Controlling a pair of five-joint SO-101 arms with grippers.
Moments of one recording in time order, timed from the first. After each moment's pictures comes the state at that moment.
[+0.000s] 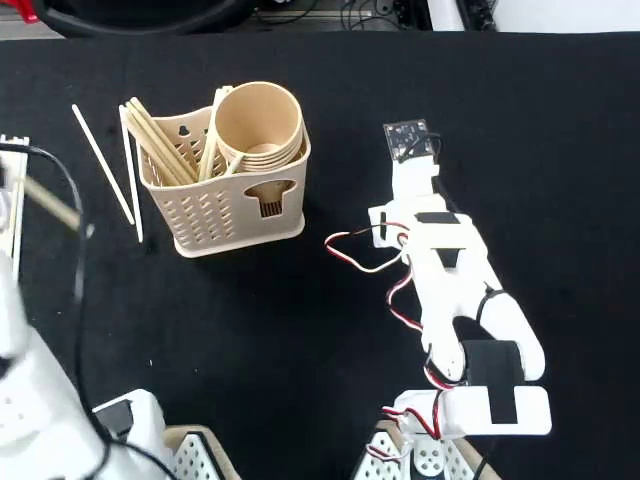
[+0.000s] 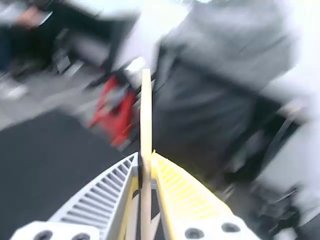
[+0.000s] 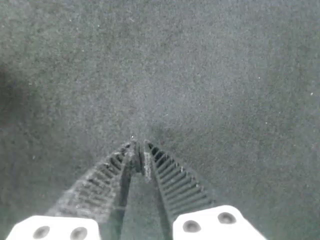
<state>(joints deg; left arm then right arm) -30.8 -45.9 -3.5 59.7 17.1 -0.9 -2.7 44.6 27.6 8.3</state>
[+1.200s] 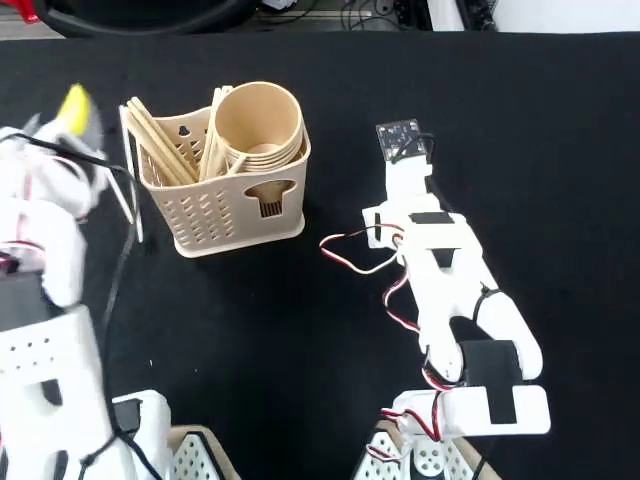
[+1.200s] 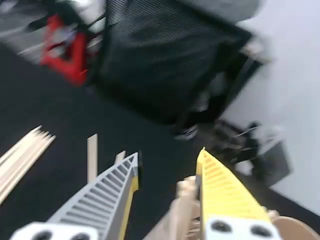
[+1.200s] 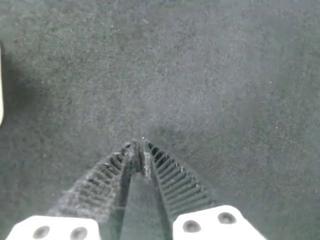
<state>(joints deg) -20.3 -49.5 25.3 48.0 21.9 -2.2 -2.7 44.6 27.6 8.3</state>
